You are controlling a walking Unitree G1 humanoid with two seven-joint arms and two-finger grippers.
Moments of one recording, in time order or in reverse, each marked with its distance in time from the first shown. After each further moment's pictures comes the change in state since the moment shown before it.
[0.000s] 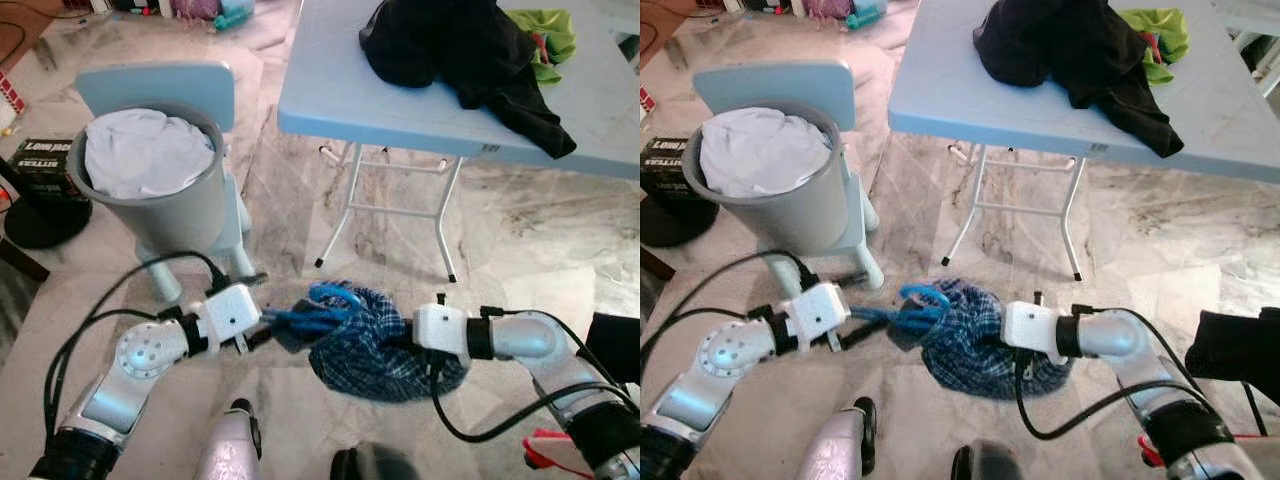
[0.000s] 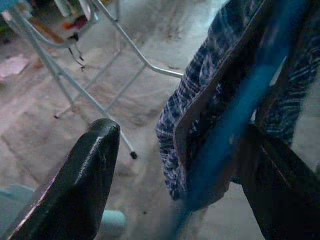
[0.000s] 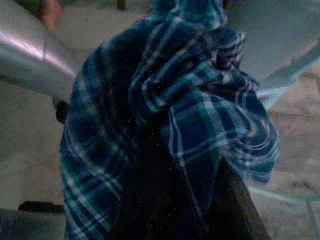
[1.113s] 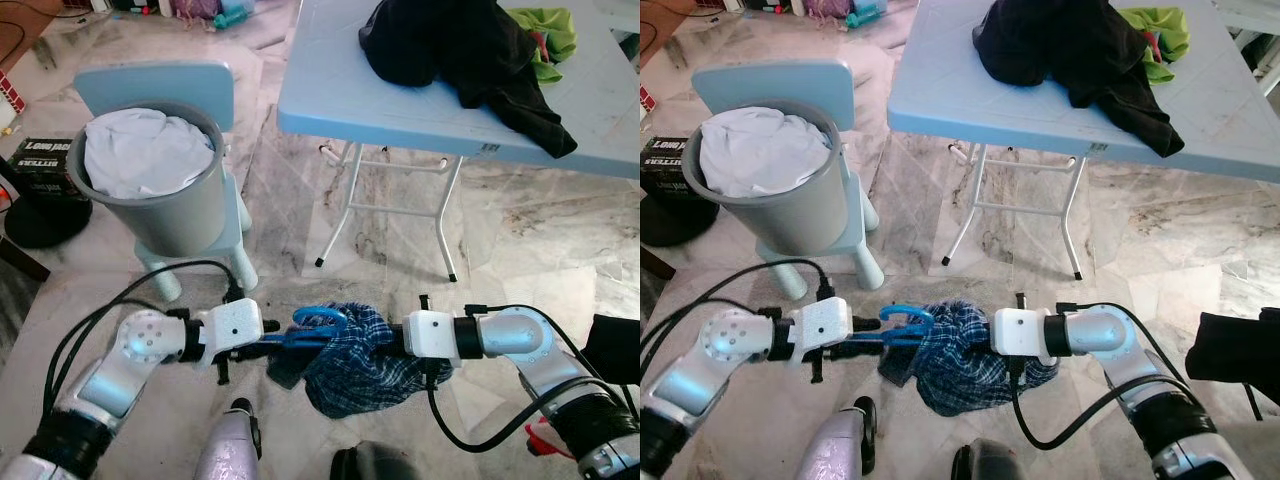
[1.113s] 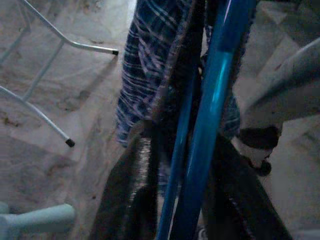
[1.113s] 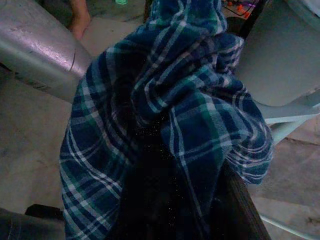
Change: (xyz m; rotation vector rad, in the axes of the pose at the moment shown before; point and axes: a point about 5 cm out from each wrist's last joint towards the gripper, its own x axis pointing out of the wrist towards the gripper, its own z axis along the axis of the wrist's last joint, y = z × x) left arm -0.002 0.000 -0.003 0.008 0.120 -0.338; right arm 0.012 0.000 0.006 -0.054 -0.045 0.092
